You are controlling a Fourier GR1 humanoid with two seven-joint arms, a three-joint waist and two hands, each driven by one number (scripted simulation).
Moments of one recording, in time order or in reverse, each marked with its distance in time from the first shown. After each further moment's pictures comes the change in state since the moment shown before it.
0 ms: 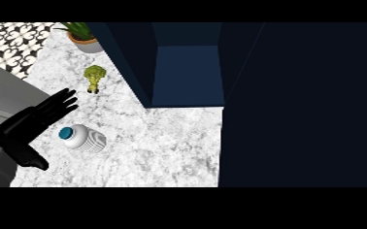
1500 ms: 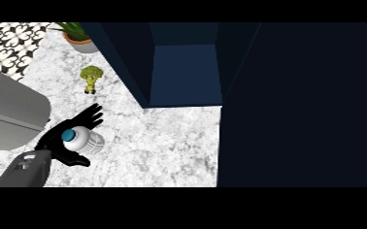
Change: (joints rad) left arm -0.177 -0.041 -0.122 0.590 -0.266 0.176 -0.374; right arm 0.013 0.013 0.026 0.026 0.025 0.018 -0.032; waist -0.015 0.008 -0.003
